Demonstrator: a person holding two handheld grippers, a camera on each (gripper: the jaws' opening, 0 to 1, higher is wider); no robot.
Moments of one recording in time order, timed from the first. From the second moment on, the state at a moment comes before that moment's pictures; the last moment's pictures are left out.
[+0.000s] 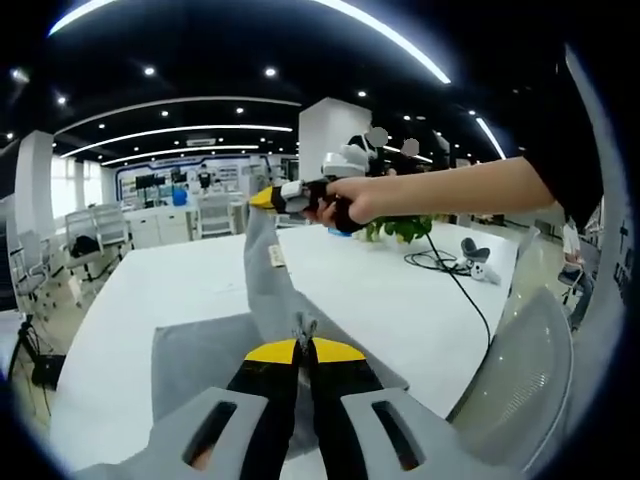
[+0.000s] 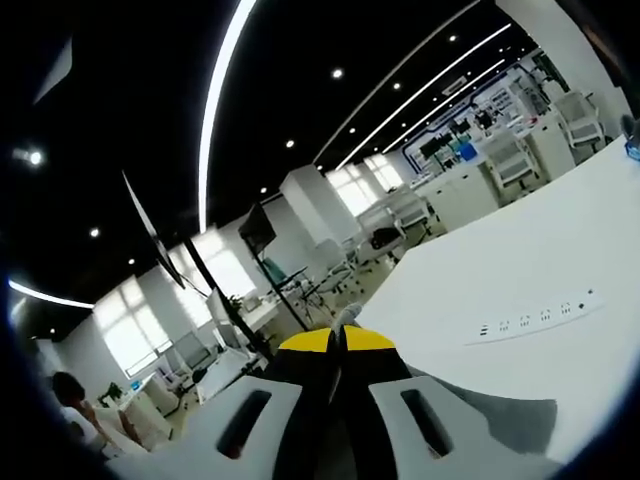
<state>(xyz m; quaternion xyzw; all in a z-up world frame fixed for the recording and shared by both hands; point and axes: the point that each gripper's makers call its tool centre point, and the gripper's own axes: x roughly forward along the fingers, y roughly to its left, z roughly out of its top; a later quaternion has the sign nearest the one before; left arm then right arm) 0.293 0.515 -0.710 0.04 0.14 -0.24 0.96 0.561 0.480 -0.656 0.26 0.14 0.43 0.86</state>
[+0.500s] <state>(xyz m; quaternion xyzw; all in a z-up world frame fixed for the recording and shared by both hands) 0.289 0.551 -0.729 0.00 0.15 -0.20 0.97 0.565 0.524 -0.681 0.25 0.16 0.44 0.85</state>
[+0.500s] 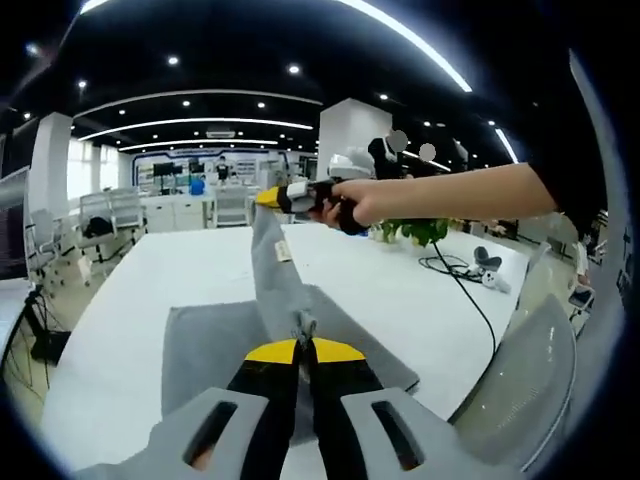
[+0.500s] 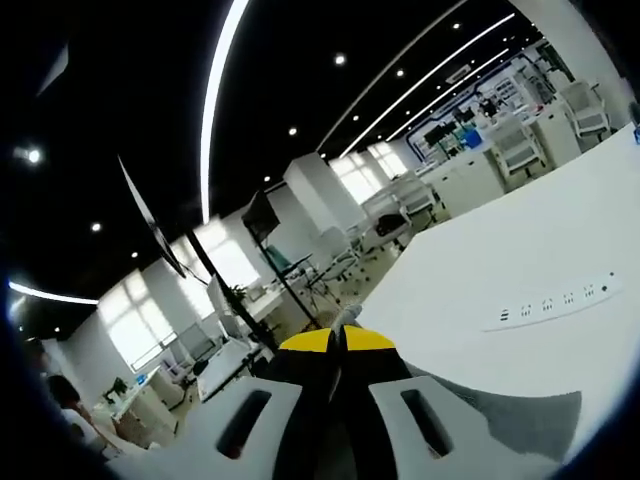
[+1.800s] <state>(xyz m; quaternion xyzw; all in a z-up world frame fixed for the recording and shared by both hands) 0.297 0.640 -0.831 -0.10 0.20 -0.05 0.97 0.583 0.620 -0.810 0.22 0.27 0.42 0.84</state>
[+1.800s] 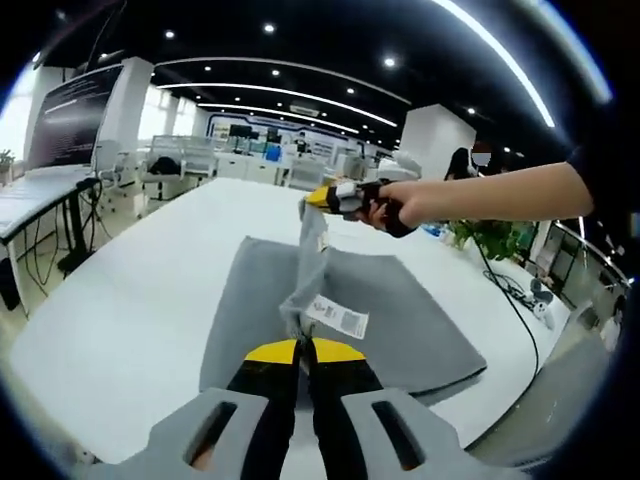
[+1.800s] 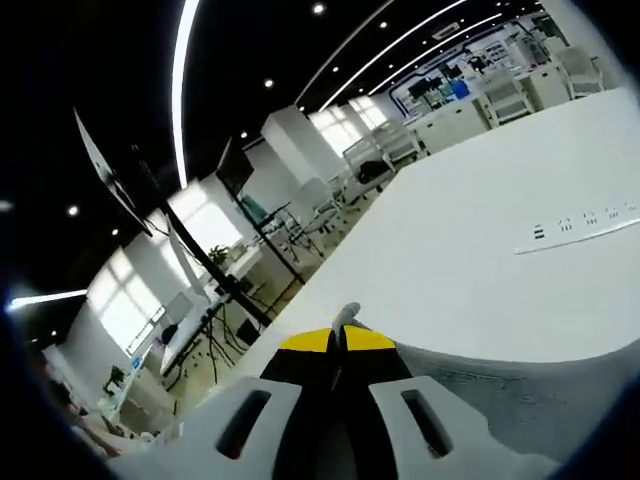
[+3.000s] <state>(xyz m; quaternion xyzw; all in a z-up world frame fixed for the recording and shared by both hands) 0.309 0.679 -0.879 -0.19 0.23 0.00 0.95 0.589 0.674 -0.873 0.17 0.30 0.41 0.84</state>
